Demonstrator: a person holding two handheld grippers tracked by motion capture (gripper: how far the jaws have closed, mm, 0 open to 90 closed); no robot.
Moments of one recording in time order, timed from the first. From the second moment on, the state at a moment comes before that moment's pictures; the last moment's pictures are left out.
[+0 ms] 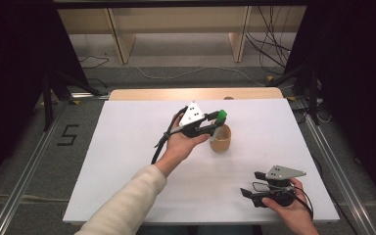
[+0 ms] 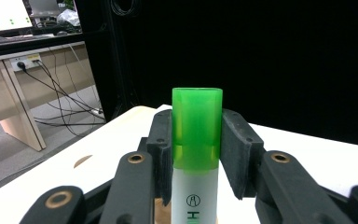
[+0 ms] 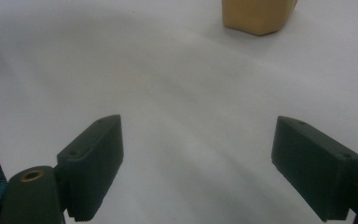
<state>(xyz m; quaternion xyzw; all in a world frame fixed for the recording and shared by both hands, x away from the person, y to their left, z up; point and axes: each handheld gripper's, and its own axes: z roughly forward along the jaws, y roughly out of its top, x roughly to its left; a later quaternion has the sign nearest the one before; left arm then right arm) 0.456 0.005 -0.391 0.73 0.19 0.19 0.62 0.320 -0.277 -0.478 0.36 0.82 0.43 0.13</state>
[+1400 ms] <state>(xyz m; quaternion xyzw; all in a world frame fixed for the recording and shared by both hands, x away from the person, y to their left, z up) 0.484 -0.017 -0.405 0.73 0.21 0.18 0.62 0.320 -0.278 -0.478 0.36 0.82 0.43 0.13</state>
